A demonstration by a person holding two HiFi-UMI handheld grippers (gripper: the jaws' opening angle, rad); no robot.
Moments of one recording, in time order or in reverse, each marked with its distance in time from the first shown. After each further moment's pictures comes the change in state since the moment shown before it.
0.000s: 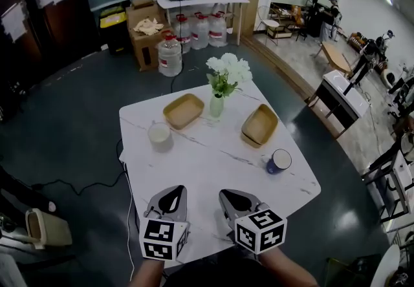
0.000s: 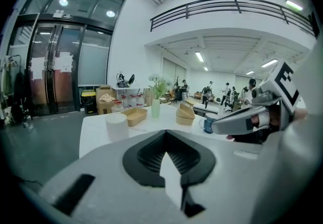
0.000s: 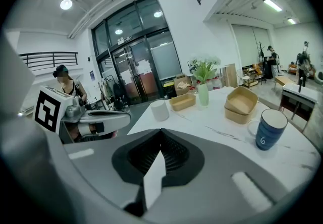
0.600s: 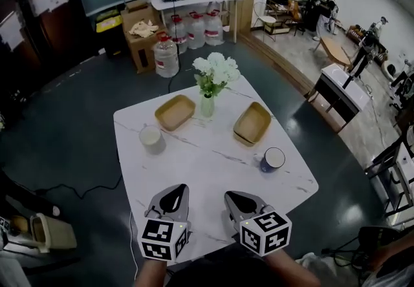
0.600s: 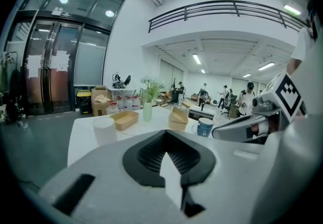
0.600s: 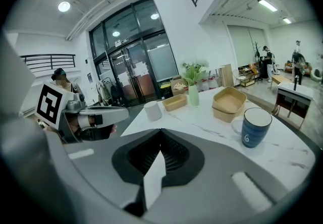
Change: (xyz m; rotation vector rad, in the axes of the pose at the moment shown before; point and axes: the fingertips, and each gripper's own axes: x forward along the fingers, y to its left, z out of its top) left arm 0.017 -0.037 0.019 -0.008 -0.018 -0.040; right arm -0.032 -0.037 -0.002 0.019 -0.019 -0.022
